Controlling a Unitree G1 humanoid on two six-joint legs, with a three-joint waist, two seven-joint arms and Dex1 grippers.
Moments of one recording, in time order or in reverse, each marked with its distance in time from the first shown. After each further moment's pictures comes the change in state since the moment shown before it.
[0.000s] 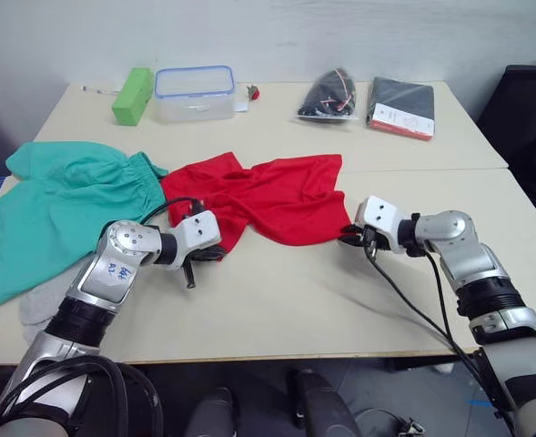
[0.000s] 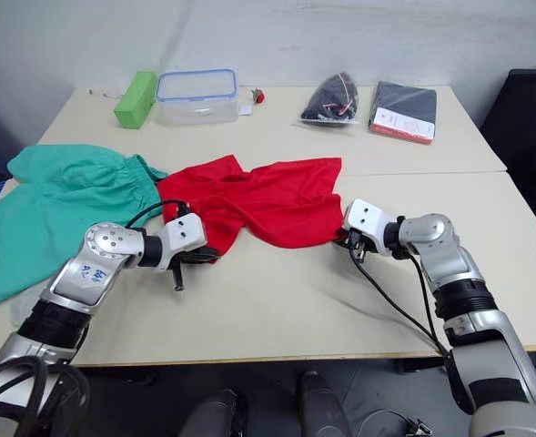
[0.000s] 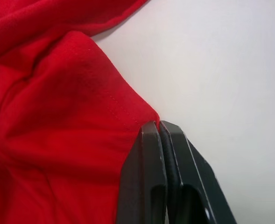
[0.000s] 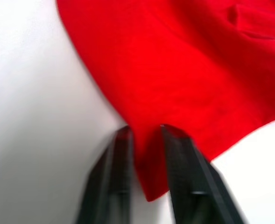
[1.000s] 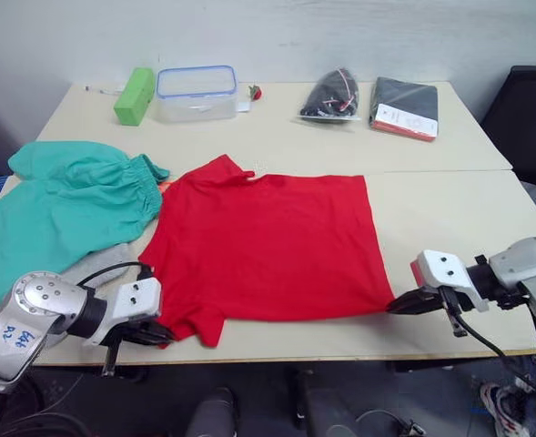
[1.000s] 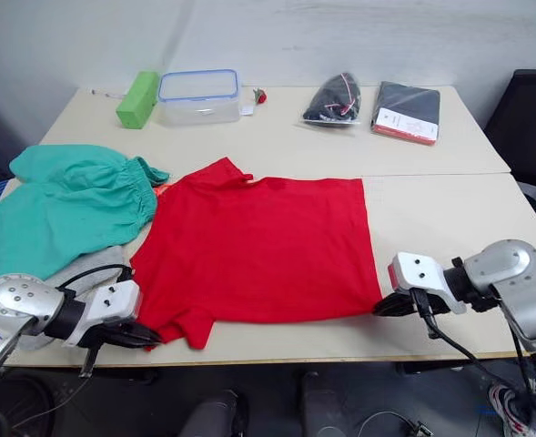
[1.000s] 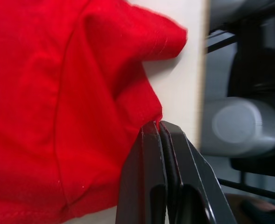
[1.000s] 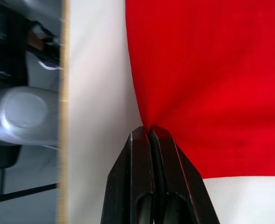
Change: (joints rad) left arm 0.570 0.422 0.276 -0.424 -0.309 0.104 -0.312; right arm 0.491 -0.450 -0.171 -0.685 0.327 0.280 0.443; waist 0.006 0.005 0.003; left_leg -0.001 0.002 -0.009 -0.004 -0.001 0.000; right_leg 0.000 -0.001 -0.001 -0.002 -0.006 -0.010
